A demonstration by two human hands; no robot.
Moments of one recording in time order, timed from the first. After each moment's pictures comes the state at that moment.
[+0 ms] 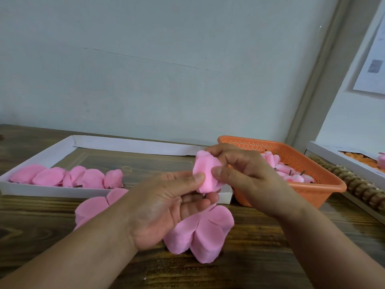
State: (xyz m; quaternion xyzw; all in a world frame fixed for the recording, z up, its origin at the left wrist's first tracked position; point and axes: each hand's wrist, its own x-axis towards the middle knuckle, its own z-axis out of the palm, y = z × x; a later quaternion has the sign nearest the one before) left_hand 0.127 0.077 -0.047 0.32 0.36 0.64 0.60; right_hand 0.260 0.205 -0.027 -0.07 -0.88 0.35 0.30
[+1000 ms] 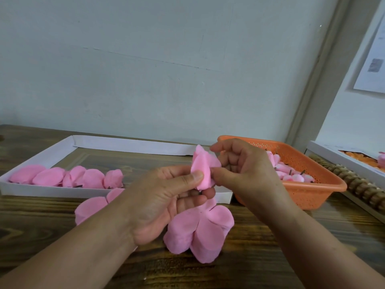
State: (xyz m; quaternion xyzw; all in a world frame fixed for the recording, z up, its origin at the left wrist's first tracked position) left_hand 0.127 0.076 -0.045 0.34 0.40 0.67 0.53; right_hand 0.251 0.183 -0.026 -0.19 -0.79 0.43 0.39
